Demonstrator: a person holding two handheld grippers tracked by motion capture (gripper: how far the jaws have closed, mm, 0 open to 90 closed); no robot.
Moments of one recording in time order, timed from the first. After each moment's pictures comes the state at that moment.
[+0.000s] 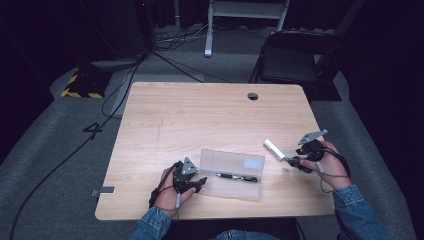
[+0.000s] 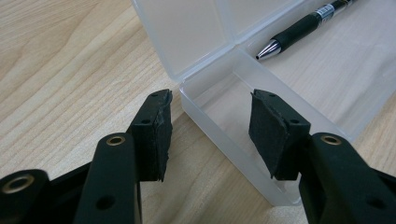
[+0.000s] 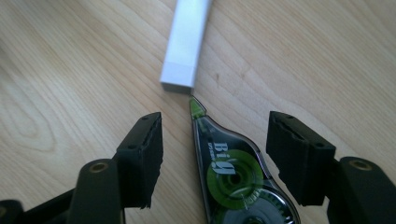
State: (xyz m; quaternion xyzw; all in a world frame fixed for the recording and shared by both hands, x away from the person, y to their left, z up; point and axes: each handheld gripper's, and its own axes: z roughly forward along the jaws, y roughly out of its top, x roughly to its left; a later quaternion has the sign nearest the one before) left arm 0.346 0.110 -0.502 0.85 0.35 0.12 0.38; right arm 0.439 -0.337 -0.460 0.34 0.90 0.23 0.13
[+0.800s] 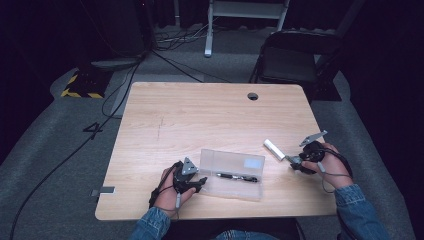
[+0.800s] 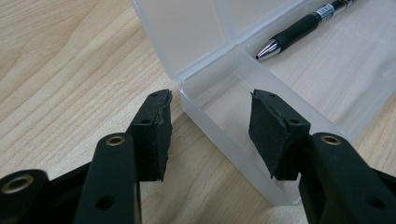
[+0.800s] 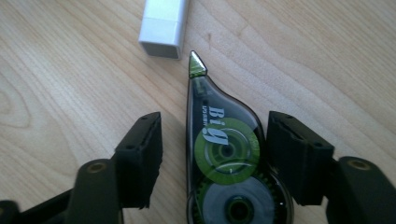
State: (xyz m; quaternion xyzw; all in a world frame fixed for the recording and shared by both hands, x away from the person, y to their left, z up) left arm 0.346 0.110 -0.502 0.85 0.35 0.12 0.38; right arm 0.442 -0.347 -0.471 0.37 0.90 0.20 0.09
